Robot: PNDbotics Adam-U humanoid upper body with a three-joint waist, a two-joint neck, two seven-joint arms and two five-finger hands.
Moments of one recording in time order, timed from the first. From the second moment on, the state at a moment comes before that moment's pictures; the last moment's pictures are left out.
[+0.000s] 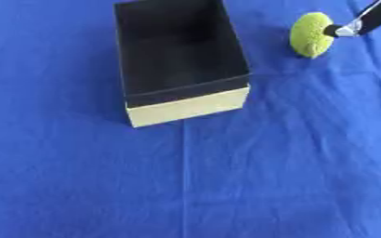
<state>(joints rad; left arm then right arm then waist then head) -0.30 0.49 0.24 -1.99 -0.16 -0.06 0.91 -0.98 -0.79 0.08 -1.12 0.67 -0.54 0.62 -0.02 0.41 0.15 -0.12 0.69</state>
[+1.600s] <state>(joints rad) -0.30 0.49 0.23 -1.99 -0.16 -0.06 0.91 -1.06 -0.68 0.06 -0.84 0.93 -0.57 0.60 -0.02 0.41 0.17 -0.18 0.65</state>
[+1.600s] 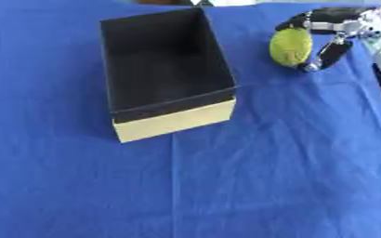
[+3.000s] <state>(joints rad) -0.30 0.49 0.23 -1.99 -0.16 -0.06 0.91 -1.05 -0.67 0.06 -1.04 0.75 -0.58 0.53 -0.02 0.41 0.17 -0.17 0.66</state>
